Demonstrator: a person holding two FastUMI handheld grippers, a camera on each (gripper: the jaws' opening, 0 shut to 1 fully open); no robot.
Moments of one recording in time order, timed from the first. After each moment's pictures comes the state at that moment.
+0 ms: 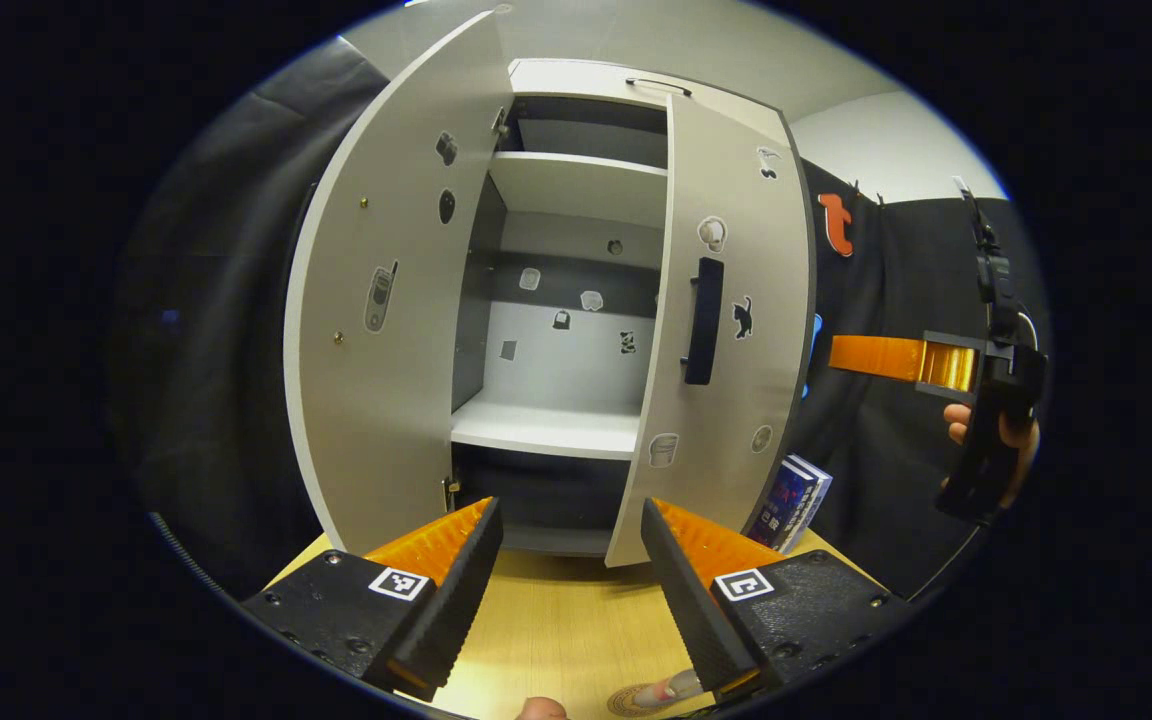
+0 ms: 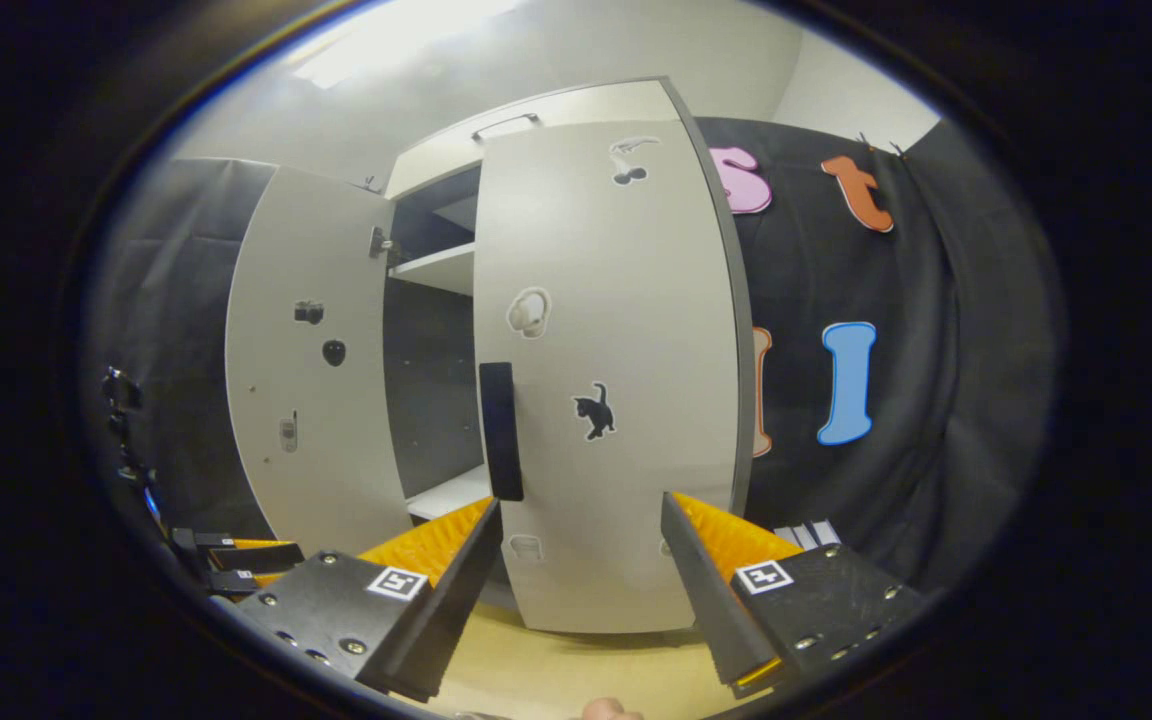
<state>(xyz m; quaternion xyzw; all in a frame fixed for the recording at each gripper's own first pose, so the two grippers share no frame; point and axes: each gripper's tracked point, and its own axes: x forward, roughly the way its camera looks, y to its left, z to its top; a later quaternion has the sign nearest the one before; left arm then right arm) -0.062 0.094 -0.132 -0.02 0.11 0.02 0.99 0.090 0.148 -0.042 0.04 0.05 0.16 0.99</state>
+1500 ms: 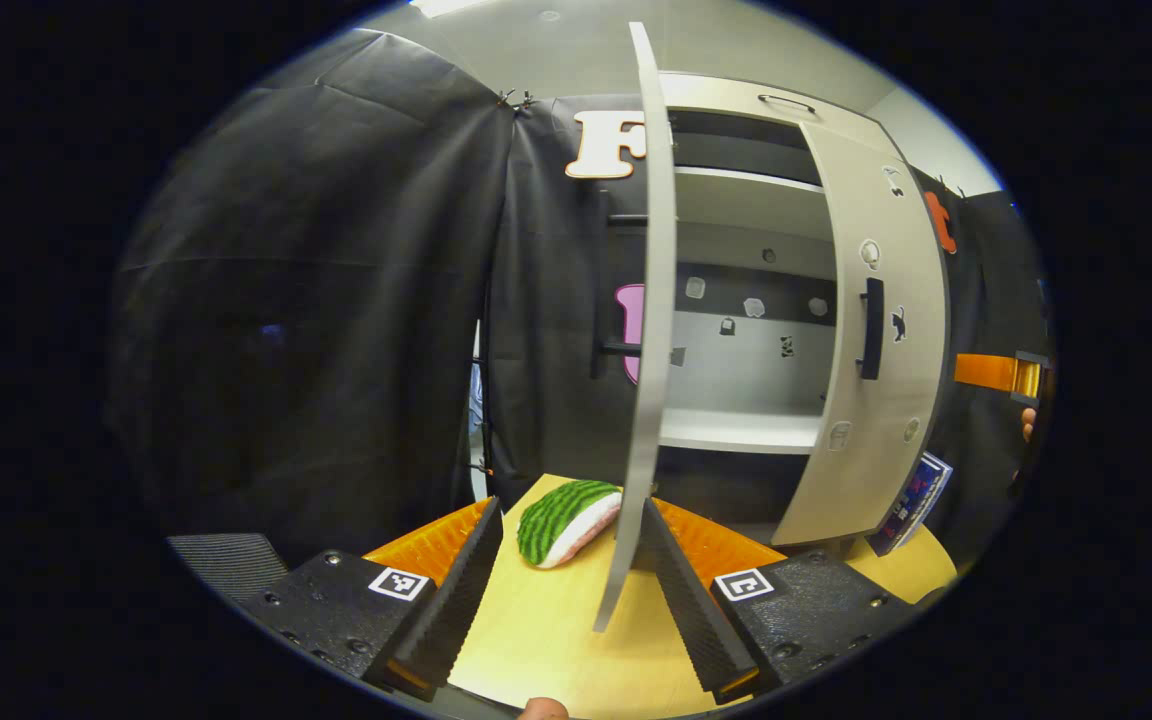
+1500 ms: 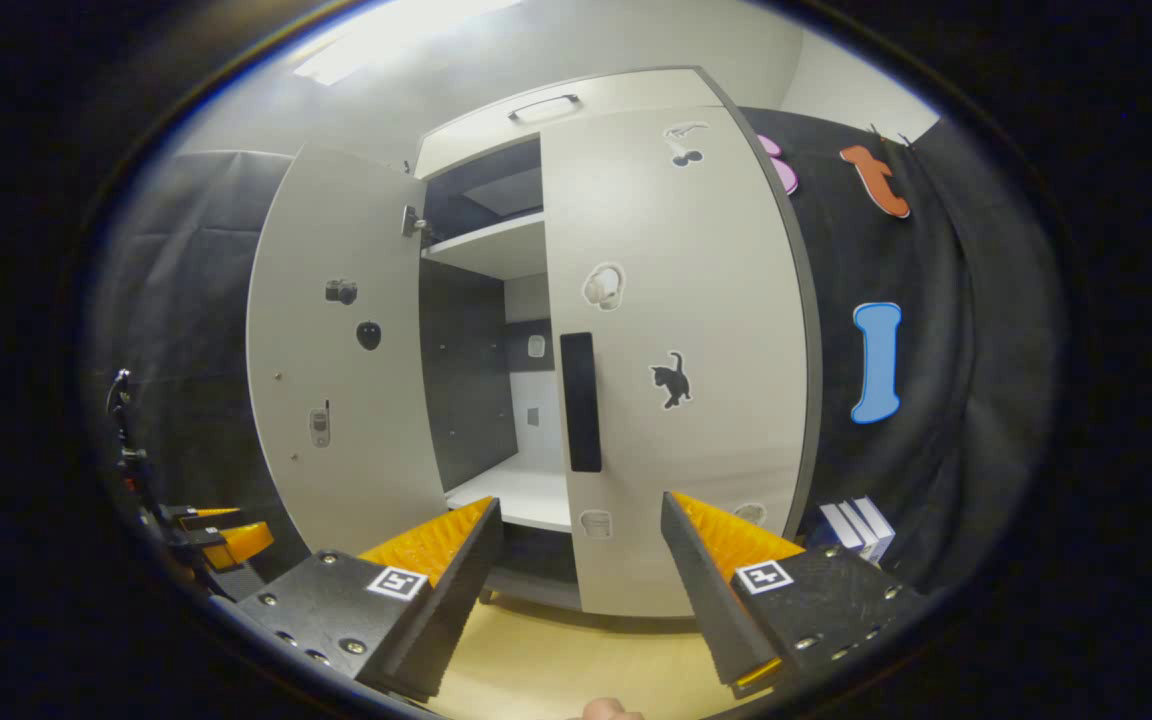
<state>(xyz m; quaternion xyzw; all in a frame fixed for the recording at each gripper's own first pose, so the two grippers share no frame) -0.127 0.284 -0.110 0.01 0.11 0.19 0.98 0.079 0.177 -0.057 0.04 0.07 0.18 0.98</state>
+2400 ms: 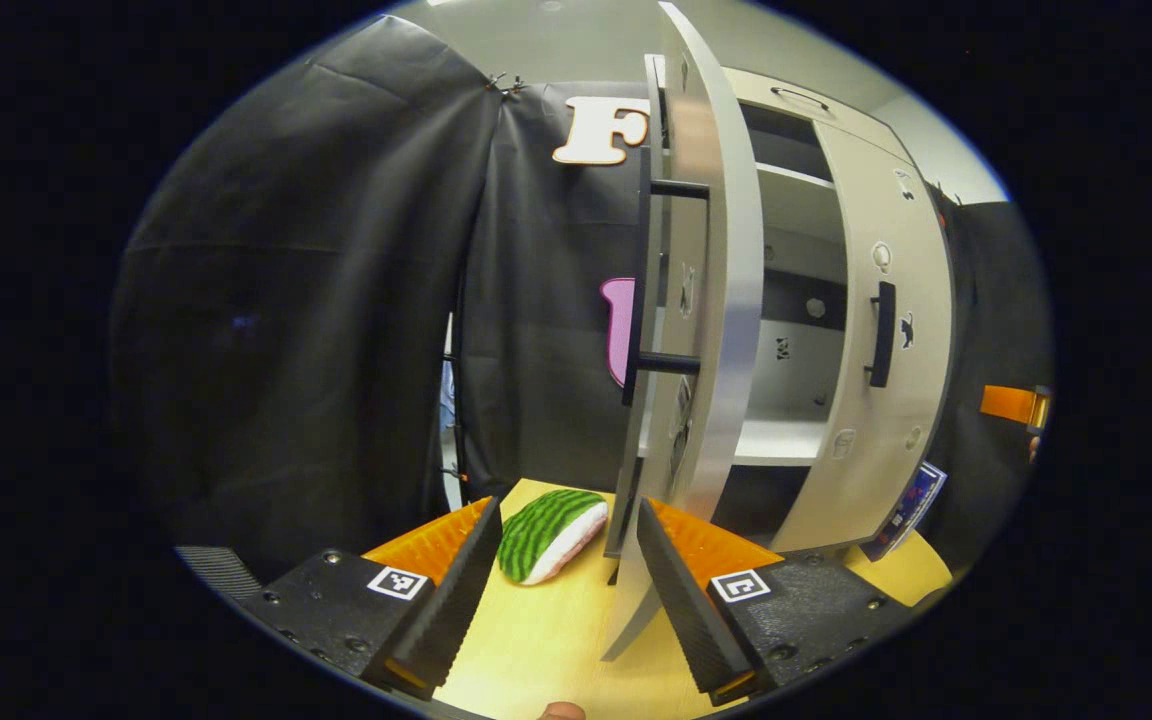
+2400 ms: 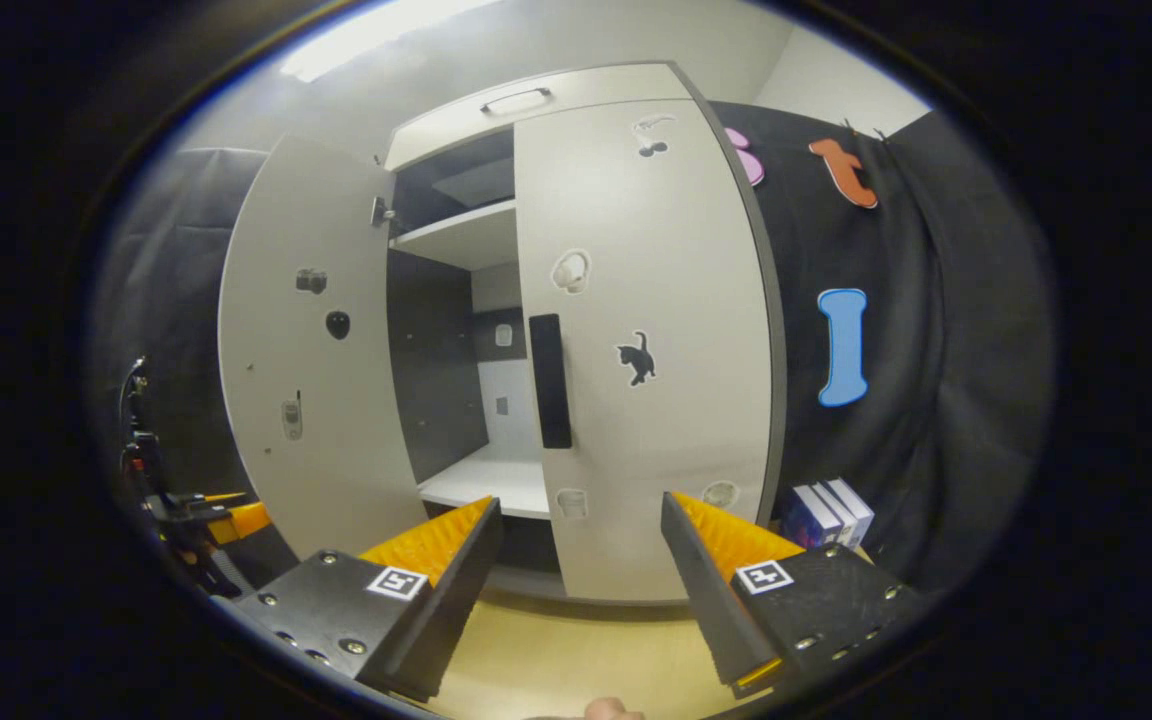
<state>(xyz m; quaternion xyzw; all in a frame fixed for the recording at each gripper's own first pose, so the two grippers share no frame) -0.077 0.287 -0.120 0.00 0.12 0.13 0.98 0.075 0.157 -0.071 0.05 0.08 0.13 0.99</state>
